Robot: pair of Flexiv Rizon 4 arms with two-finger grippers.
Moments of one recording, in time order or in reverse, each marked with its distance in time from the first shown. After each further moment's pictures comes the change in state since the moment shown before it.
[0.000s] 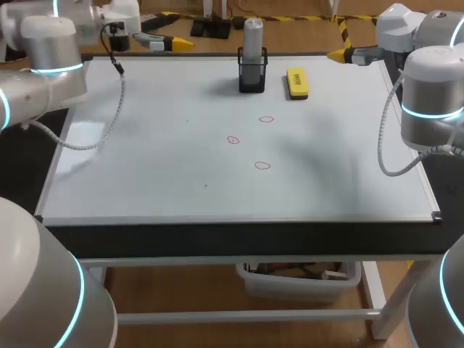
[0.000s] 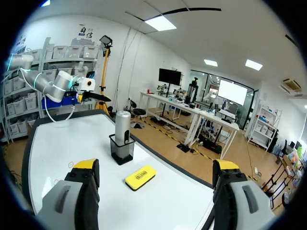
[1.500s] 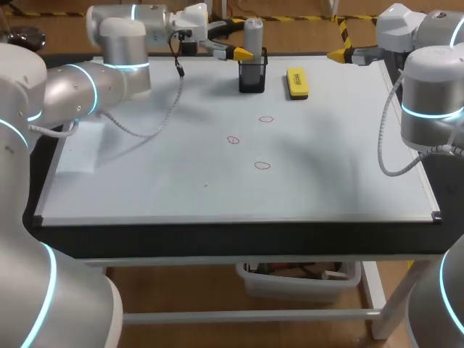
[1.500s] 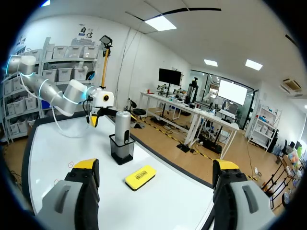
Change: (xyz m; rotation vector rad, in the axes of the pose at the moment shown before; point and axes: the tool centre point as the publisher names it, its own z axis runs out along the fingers) left arm 0.014 0.030 0.161 0.034 0.201 0.053; right arm 0.000 0.000 0.000 0.000 0.000 0.000
